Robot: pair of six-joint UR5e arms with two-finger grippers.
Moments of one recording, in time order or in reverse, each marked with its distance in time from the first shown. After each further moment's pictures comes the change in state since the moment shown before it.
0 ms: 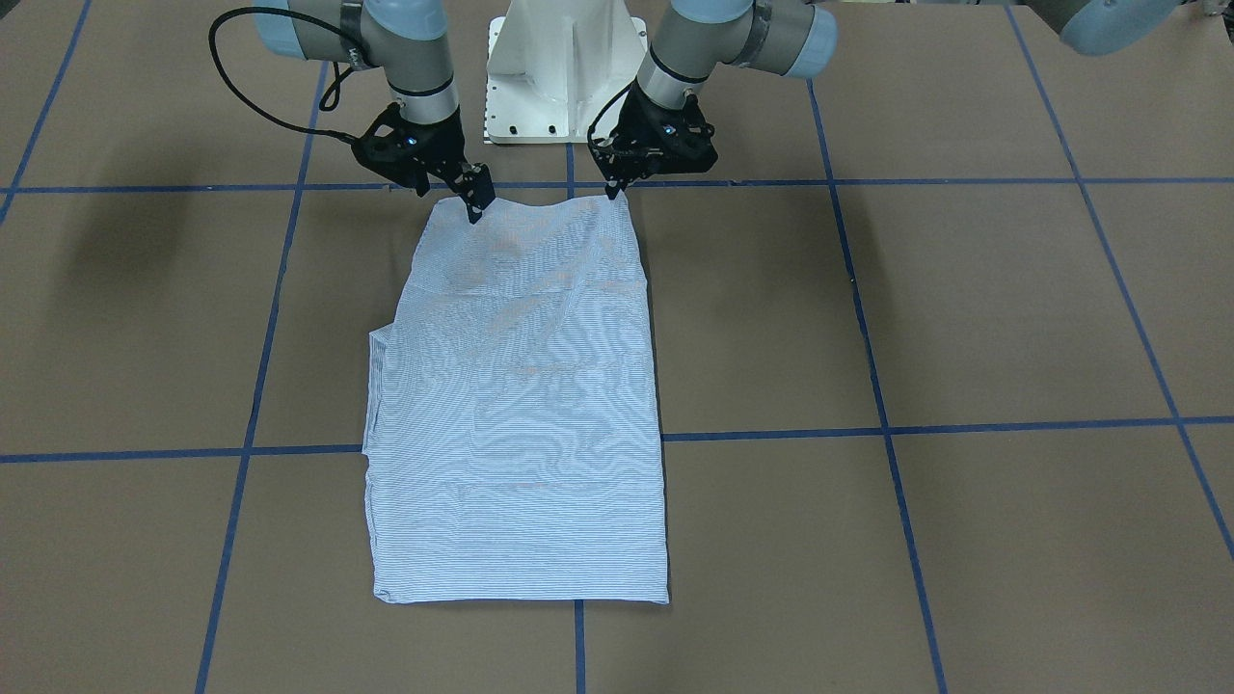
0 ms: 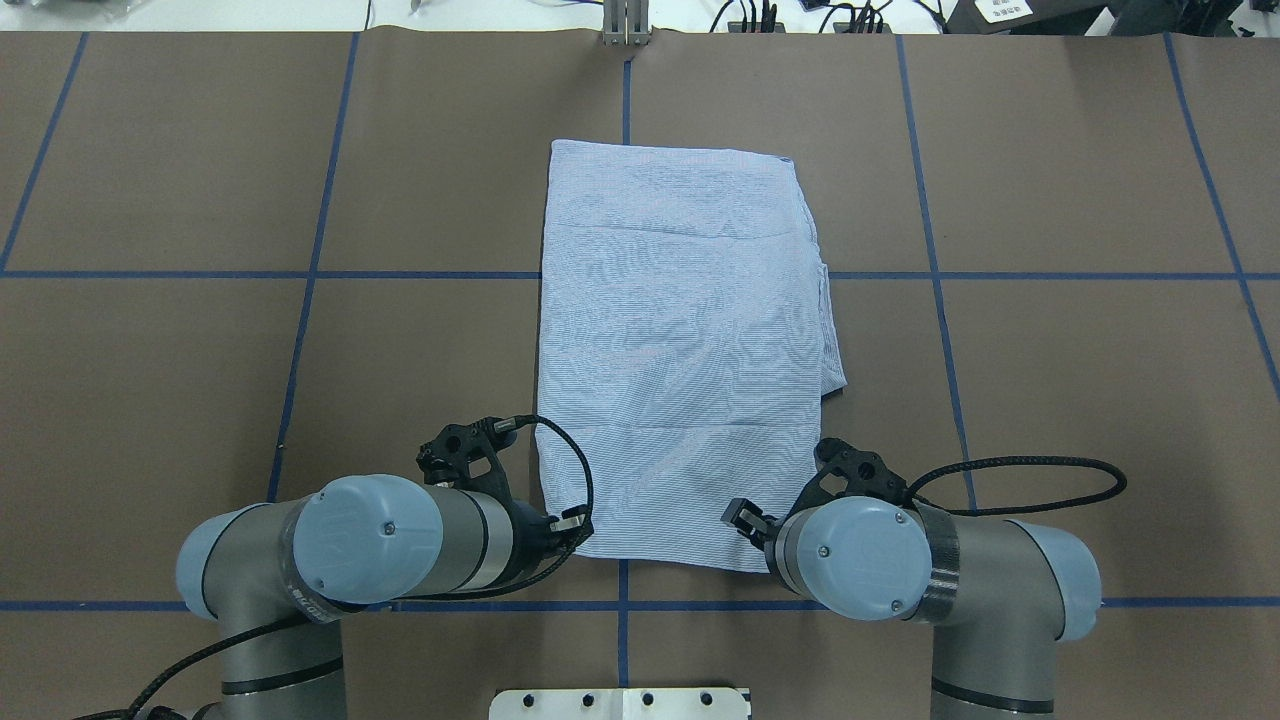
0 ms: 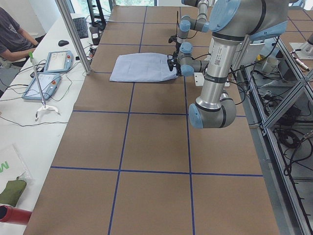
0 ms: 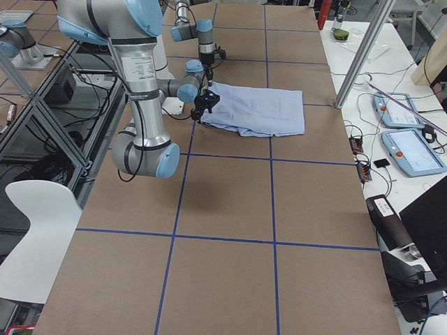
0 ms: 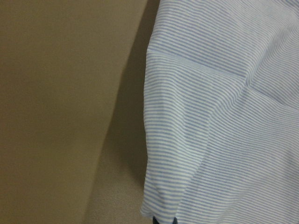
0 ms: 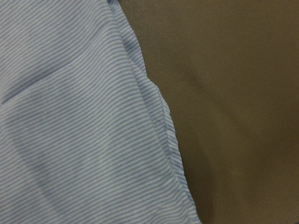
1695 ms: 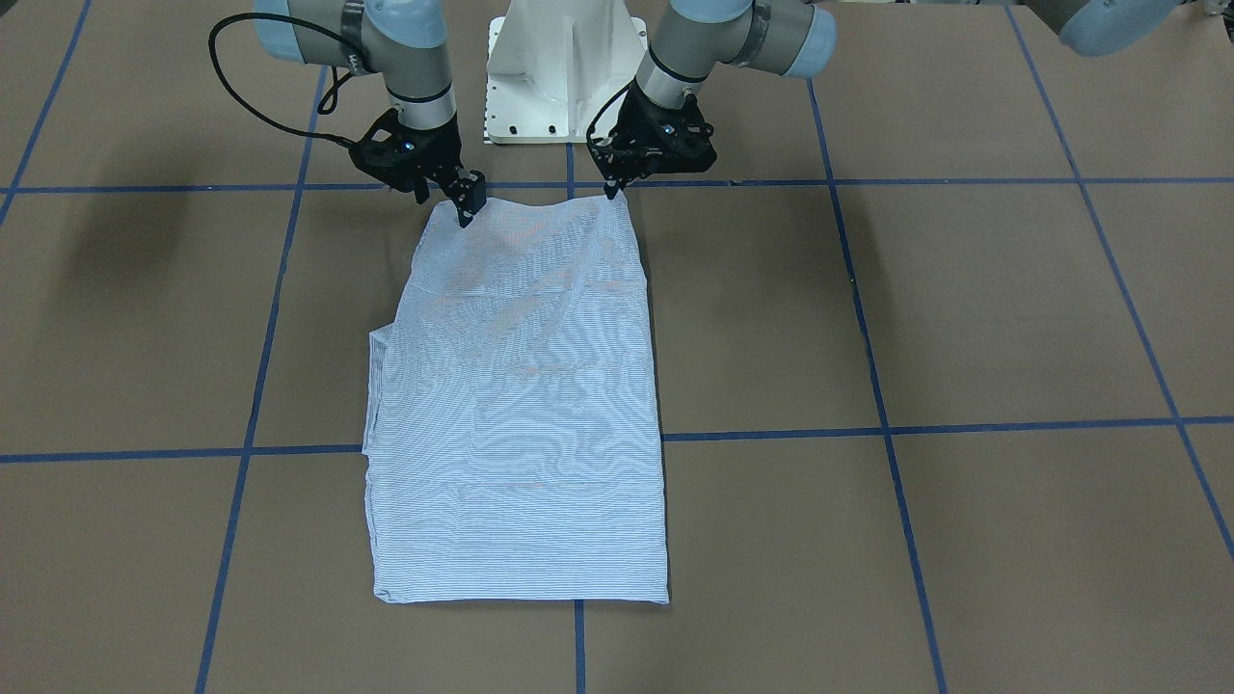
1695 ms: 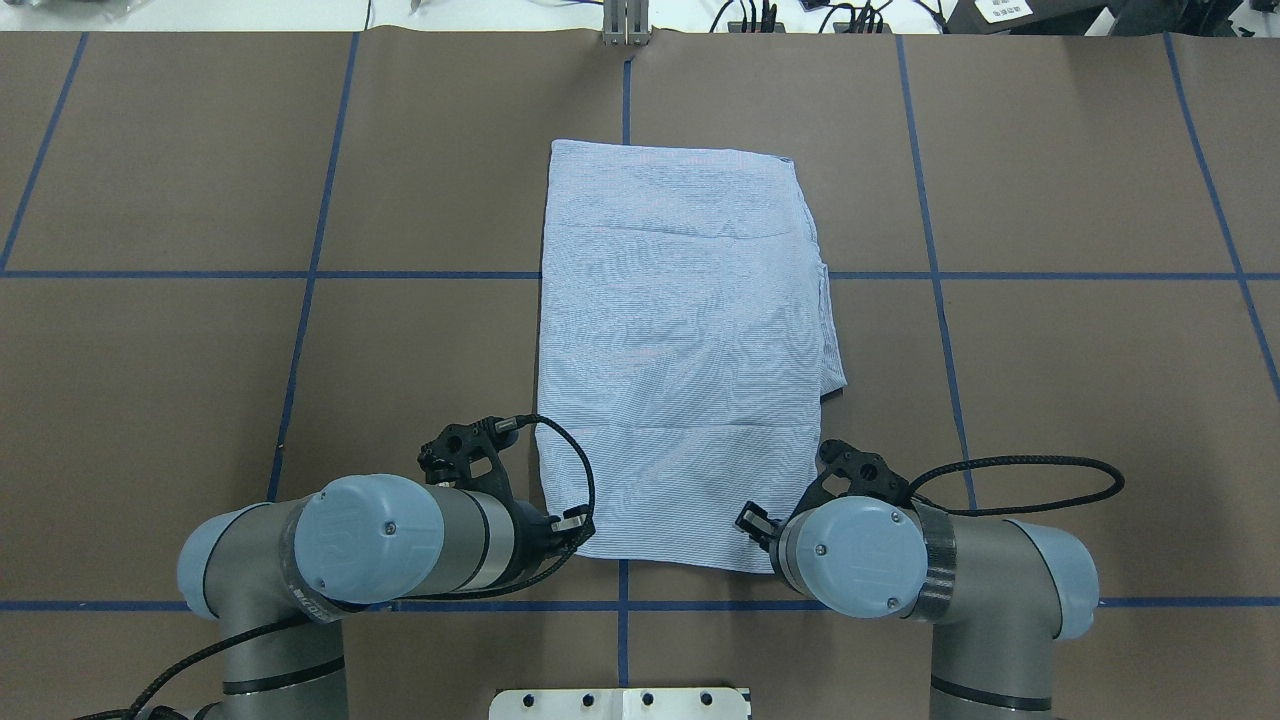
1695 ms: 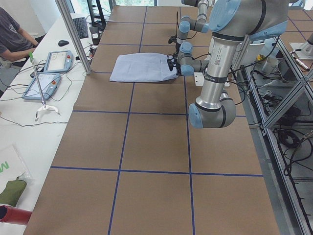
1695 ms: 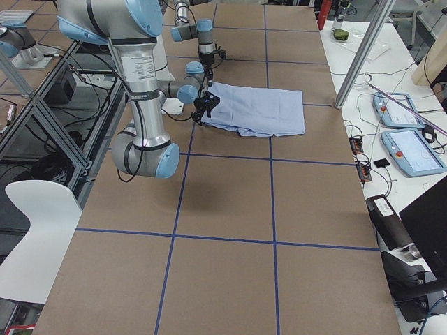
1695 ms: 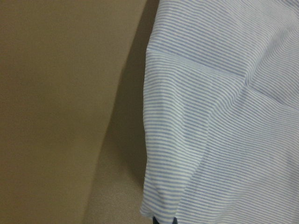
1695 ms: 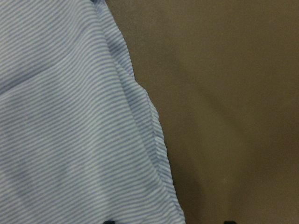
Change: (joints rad) left arm 0.000 -0.003 0.000 0.000 -0.001 -0.002; right arm 0.001 -0.003 -0.013 -0.012 0.006 -0.006
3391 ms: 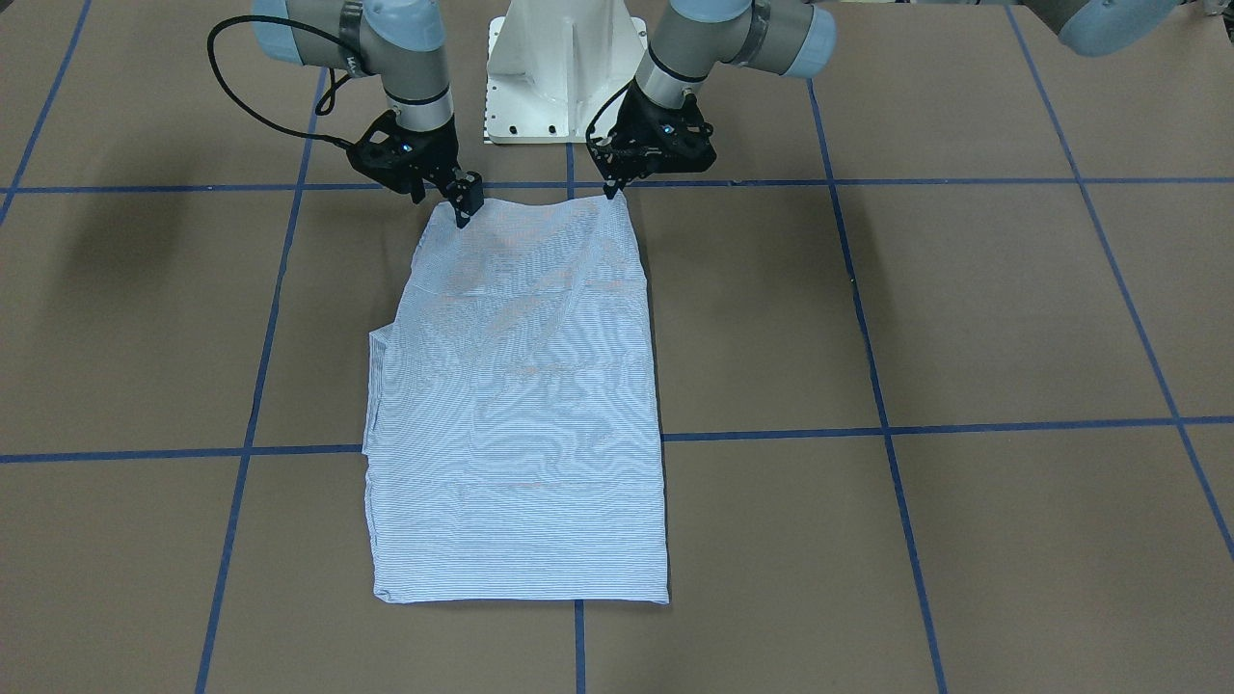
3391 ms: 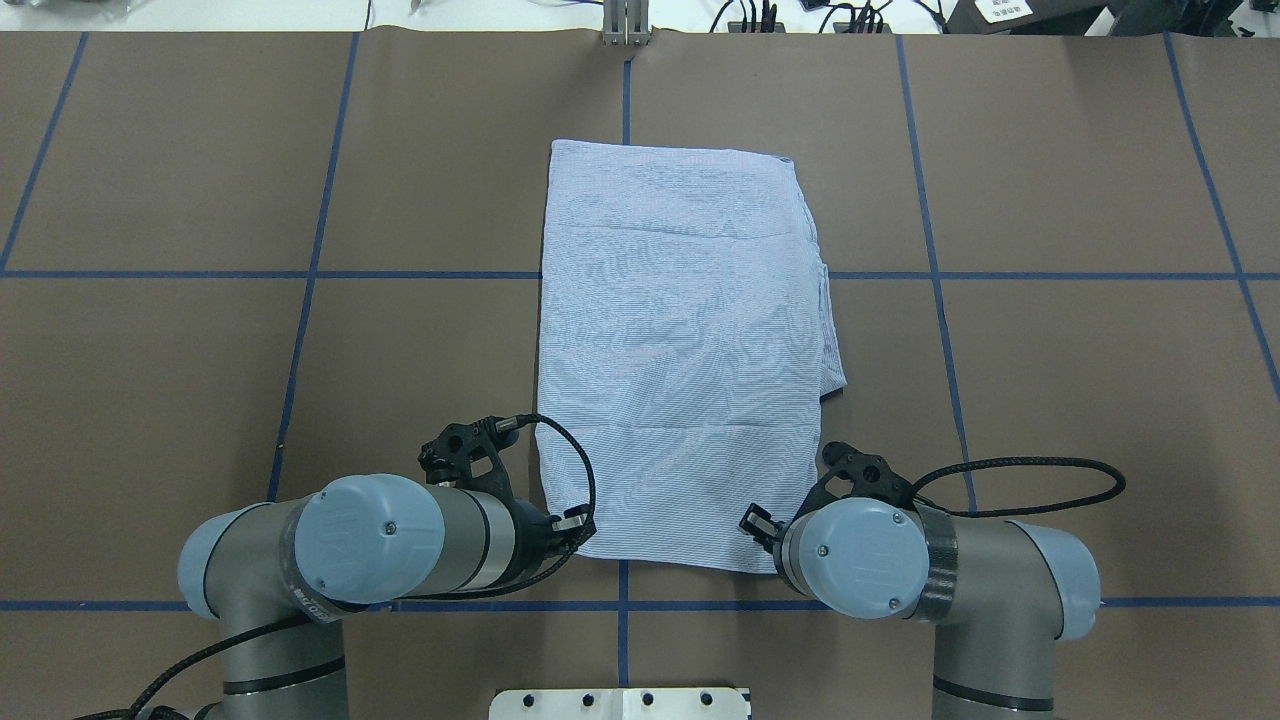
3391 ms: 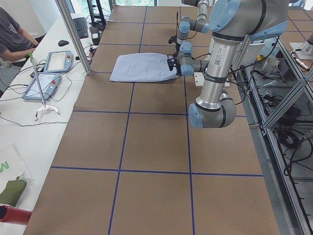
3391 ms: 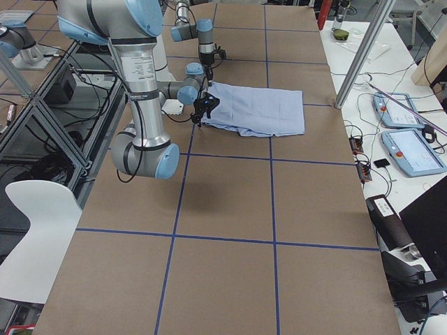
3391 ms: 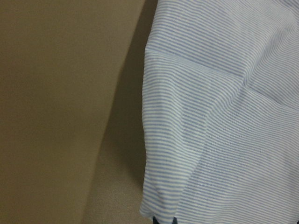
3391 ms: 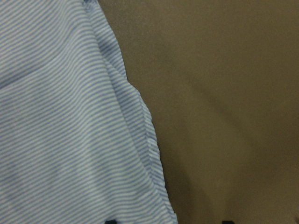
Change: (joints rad) left arm 0.000 -0.001 0.000 -0.001 0.002 0.000; right arm 0.000 -0.006 -0.002 0.000 0.002 0.000
